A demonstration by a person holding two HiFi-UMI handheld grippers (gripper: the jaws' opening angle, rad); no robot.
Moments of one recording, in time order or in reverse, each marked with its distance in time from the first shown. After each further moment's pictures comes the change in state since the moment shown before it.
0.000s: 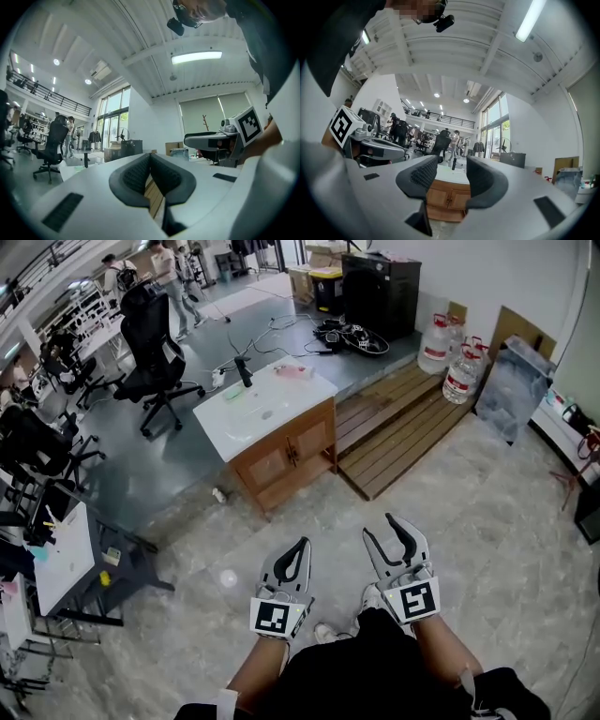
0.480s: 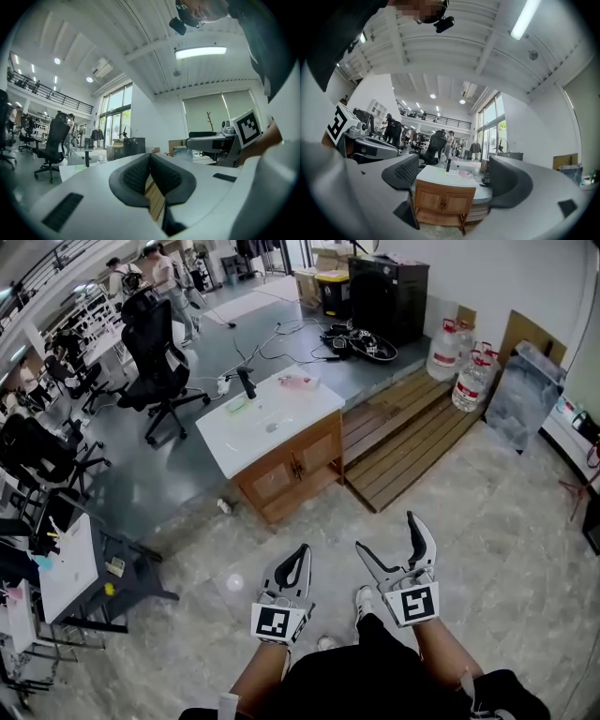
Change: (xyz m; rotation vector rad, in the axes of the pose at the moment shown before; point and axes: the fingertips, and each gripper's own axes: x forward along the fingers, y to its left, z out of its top) left arm 0.071 0.037 -0.008 -0.017 0.005 0.036; right arm 0.063 -0.058 -0.029 0.025 -0.016 -0.048
